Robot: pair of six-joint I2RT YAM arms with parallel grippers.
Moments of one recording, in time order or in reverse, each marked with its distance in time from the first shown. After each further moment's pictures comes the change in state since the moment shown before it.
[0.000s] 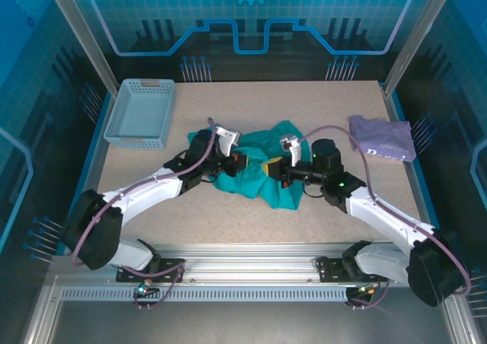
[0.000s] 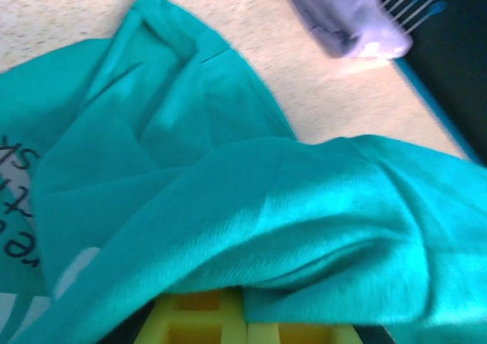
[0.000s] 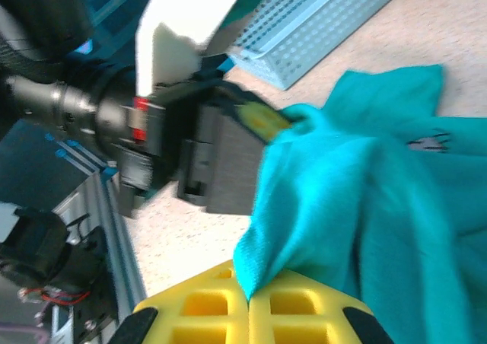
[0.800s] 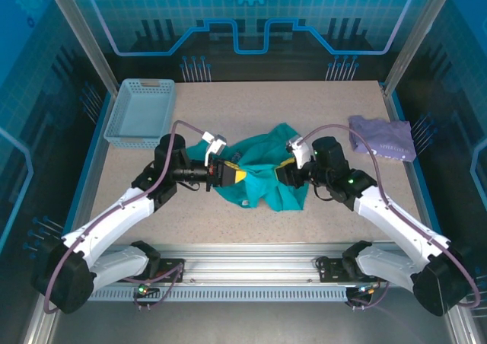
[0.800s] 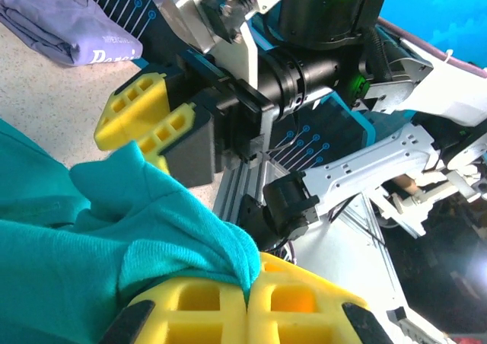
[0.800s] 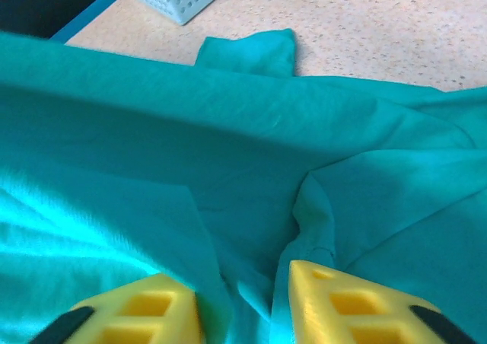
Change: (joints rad) left arm 0.075 -0.311 -0.094 0.081 0.623 -0.093; right arm 0.025 -0.061 0.128 -0.446 0.240 -0.254
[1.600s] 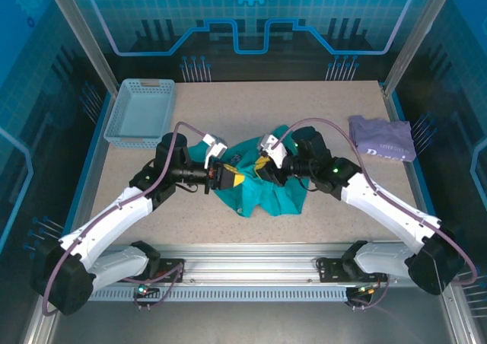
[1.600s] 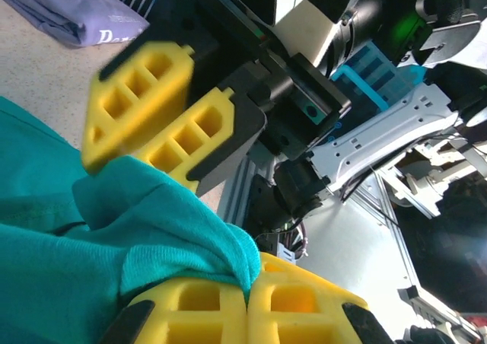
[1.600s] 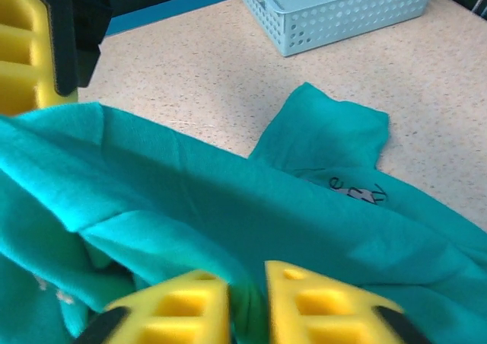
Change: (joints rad) left arm 0.001 -0.014 0.030 -0.161 -0.031 0.111; right arm 0.135 0.169 0.194 0.005 -0.095 -0.250
